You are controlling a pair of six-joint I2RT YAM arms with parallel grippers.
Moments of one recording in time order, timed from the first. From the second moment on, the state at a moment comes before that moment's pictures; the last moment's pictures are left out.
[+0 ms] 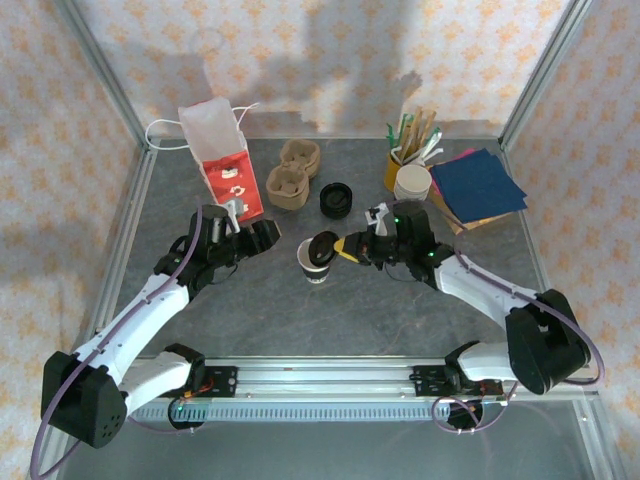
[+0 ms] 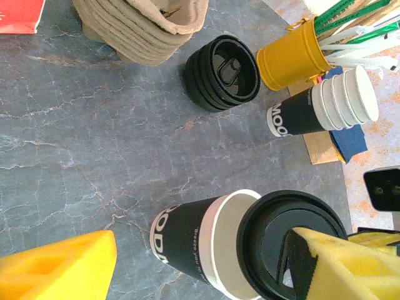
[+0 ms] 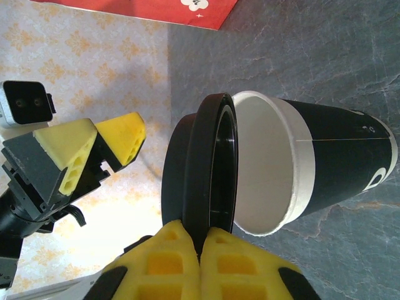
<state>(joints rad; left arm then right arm) -0.31 1.04 0.72 -0.30 0.26 -0.76 0.49 1.31 0.70 0.07 -0.75 1.03</state>
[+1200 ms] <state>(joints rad) -0.31 1.07 0.73 -0.30 0.26 -0.76 0.49 1.41 0.70 0.09 -0.75 0.99</state>
